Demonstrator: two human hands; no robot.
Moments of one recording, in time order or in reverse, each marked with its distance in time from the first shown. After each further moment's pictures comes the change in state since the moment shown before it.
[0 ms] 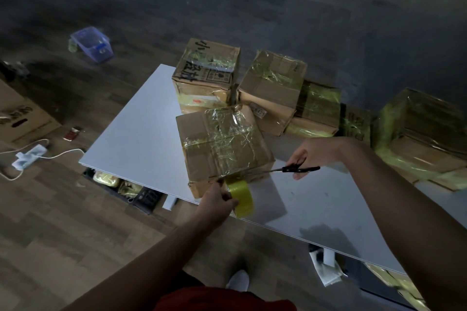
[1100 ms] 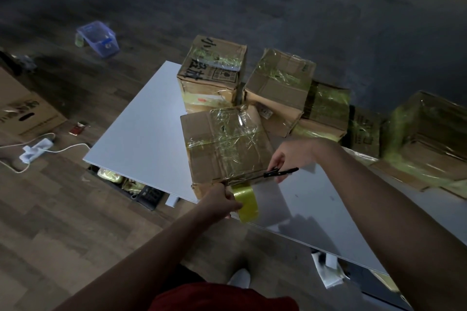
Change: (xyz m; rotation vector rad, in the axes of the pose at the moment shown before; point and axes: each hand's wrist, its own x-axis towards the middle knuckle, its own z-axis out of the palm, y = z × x) left_hand 0.014 0.009 -0.012 0.048 -0.172 -0.044; right_hand 0.039 -0.044 0.001 -0.034 -0.086 -0.078
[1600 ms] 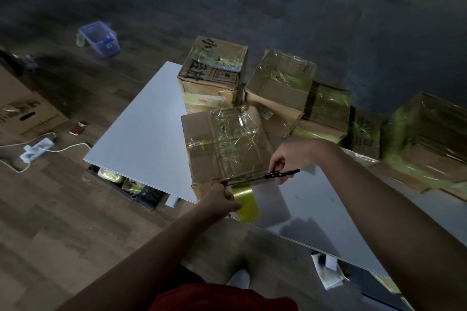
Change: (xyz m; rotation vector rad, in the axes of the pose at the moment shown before) left_hand 0.002 -0.001 -0.001 -0.011 -0.015 -0.005; right_hand -0.001 -0.004 0.000 0.000 -0.018 0.003
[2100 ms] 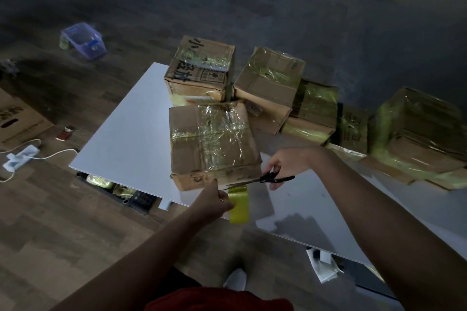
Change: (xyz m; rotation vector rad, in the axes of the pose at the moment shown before) left_hand 0.002 0.002 0.004 -0.009 0.009 0.016; right_hand -0.007 0.015 0.017 -0.001 0.053 0.051
